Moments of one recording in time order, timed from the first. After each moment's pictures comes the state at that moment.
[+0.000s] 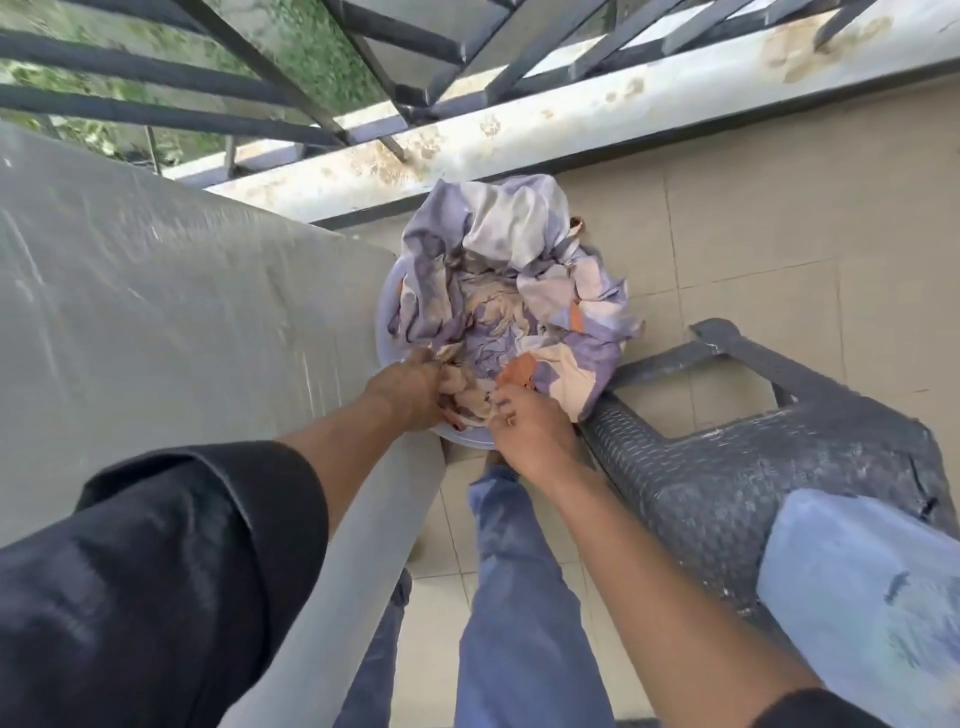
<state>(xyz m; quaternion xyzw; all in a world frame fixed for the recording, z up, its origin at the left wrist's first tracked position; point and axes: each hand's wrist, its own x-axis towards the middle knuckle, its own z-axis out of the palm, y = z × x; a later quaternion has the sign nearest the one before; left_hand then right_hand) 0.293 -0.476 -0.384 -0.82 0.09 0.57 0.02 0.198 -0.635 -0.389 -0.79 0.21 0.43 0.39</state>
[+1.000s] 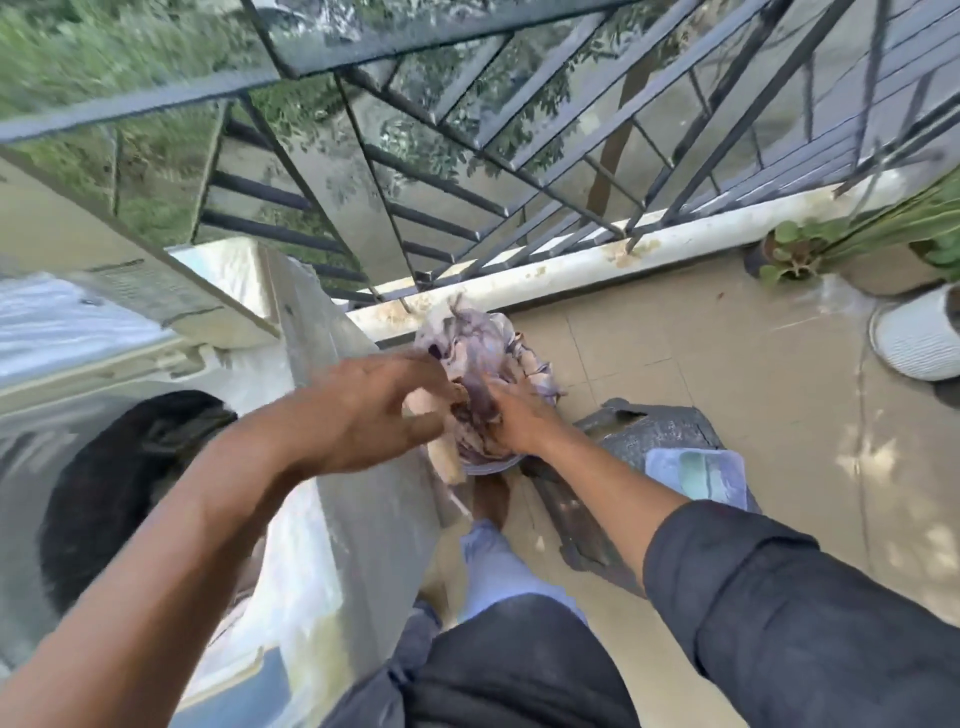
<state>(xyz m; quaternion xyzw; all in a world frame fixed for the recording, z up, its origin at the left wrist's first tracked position) 0.262 -0.433 0.098 -0.87 0.28 0.37 -0.16 0.204 -0.634 -0.114 -0.90 0.04 0.33 0.28</state>
